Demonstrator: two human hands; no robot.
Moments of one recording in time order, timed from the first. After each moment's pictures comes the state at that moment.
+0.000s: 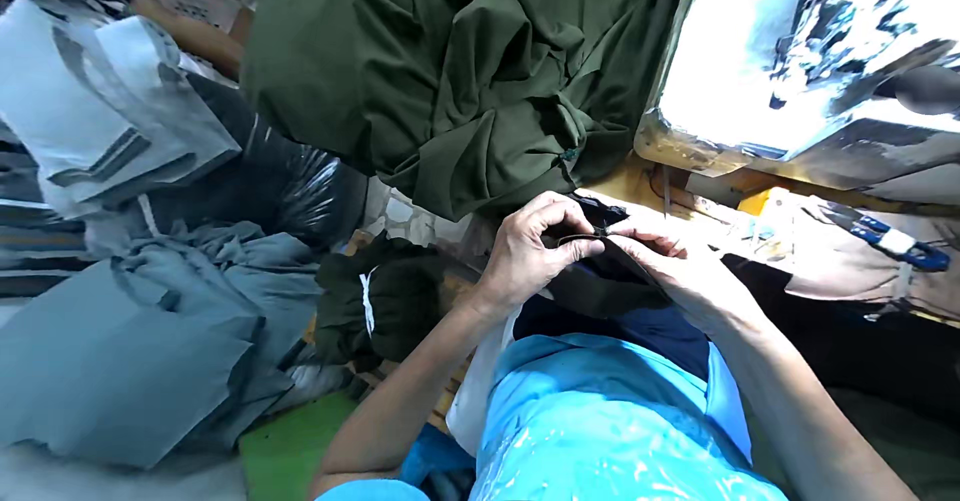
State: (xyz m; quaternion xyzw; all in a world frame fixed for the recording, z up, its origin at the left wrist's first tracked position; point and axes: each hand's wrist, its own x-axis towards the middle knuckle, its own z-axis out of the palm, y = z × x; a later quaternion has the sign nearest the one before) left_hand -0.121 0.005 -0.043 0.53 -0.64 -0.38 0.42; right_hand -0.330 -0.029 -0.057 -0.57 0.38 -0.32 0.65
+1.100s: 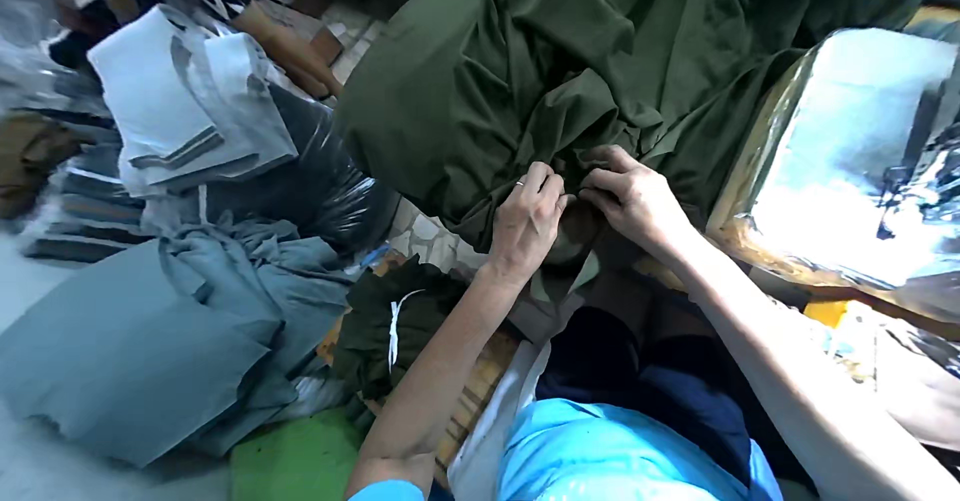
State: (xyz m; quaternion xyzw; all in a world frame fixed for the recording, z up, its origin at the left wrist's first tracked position) left_hand -0.042 -0.074 -0.057 0.67 -0.70 0.04 0.25; right_hand -0.206 -0.167 -0.064 -0.89 0.26 -0.28 0.24
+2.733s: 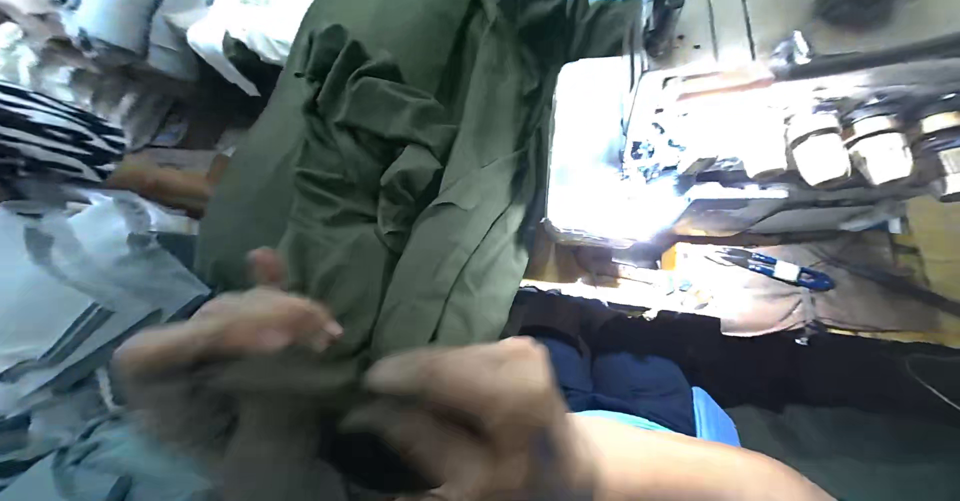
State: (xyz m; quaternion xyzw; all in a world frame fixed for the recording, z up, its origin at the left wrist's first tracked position) left_hand -0.040 -0.013 0.071 0.41 -0.75 -0.11 0.51; right_hand -0.235 -0.015 0.046 -0.60 0.18 -0.64 0.45
